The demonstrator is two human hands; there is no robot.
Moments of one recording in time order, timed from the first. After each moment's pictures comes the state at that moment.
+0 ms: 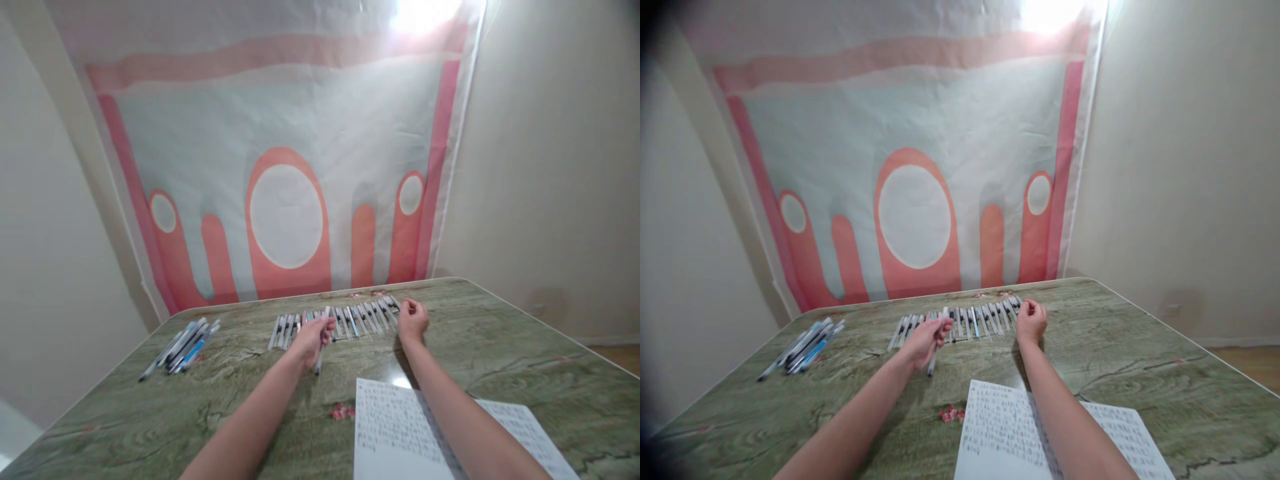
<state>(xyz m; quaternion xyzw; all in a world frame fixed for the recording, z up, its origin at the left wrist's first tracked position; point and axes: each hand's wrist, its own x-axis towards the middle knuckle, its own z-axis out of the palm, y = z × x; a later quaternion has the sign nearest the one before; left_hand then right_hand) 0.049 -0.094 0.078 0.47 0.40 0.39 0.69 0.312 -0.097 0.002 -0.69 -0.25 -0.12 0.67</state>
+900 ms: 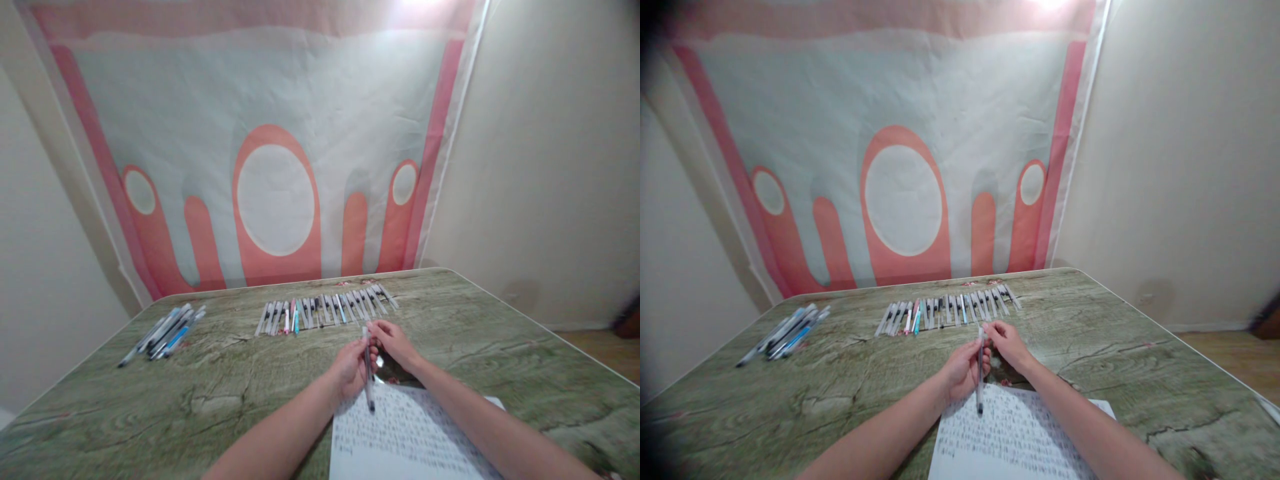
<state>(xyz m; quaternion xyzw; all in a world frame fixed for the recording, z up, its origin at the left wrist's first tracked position) 0.131 -0.180 0.025 0.26 0.26 0.28 0.89 0.262 -0.191 0.019 -0.55 -0.51 0.37 0.56</state>
